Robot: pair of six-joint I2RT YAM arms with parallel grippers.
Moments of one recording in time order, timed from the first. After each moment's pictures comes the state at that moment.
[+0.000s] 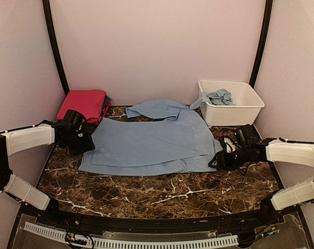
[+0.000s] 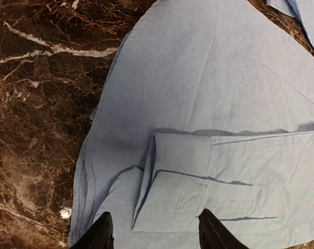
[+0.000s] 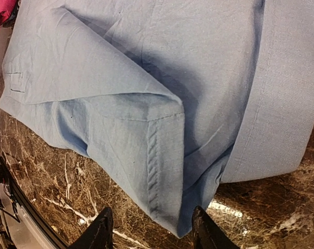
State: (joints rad) left arm -0.27 1.40 0.85 -0.51 -0.07 -0.60; right arm 0.41 1.24 0.58 -0.33 -0.39 0.43
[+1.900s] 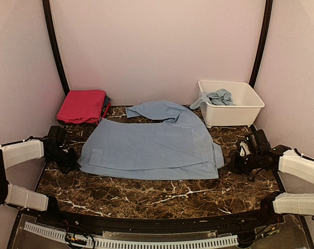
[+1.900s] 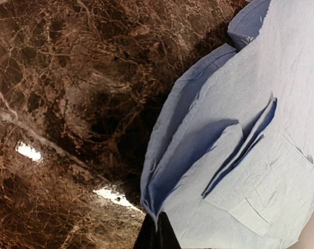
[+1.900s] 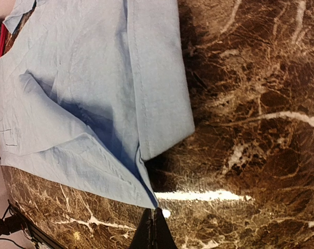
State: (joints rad) left arm -0.03 1.22 0.59 -0.54 0.18 -0.83; right arm 0.36 0.98 0.48 -0.47 -0.24 0.69
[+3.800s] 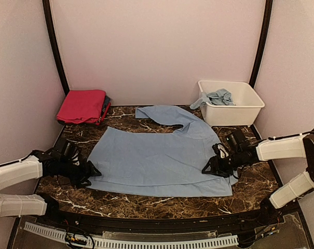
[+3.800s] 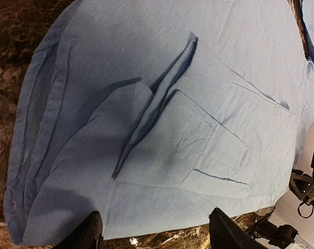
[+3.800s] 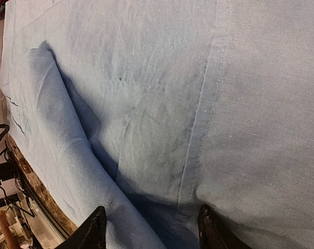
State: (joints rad) left arm -0.37 1.02 0.42 -0.48 0.32 -0.96; right arm 0.45 1.41 0.57 -0.24 -0.47 0.53
